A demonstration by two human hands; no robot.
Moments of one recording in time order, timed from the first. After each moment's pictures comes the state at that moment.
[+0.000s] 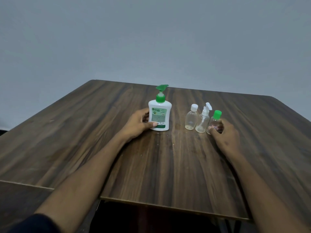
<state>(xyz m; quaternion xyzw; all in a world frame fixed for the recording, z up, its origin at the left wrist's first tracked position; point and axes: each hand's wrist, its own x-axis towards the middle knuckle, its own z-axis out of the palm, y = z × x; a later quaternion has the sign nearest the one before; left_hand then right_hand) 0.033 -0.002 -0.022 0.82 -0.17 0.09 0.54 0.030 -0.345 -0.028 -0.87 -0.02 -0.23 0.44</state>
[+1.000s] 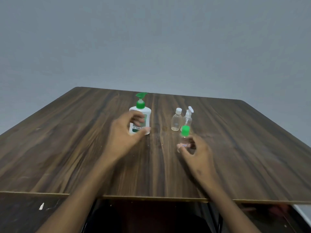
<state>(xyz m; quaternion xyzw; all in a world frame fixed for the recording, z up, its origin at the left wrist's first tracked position) -0.076 -0.021 0.020 0.80 -0.15 0.30 0.49 -0.092 -0.281 -0.022 -0.86 -0.07 -0.27 0.44</state>
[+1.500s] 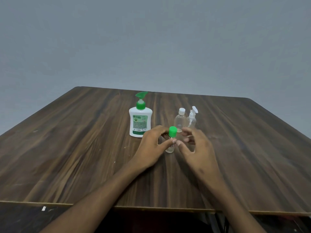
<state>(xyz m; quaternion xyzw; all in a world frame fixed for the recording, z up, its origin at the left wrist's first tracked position) -0.042 -0.089 -0.018 0.81 -0.24 0.21 0.49 -0.078 -0.268 -0.005 -0.86 -0.13 -0.26 0.42</state>
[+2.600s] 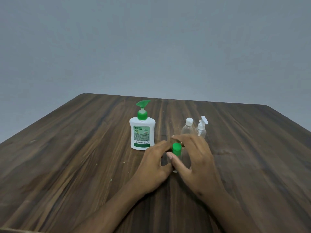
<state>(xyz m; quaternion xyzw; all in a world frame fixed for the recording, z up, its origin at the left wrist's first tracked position) -0.033 -0.091 -0.033 0.82 -0.27 0.23 0.46 -0.046 -0.259 -0.002 -0.85 -0.28 -0.34 0.30</state>
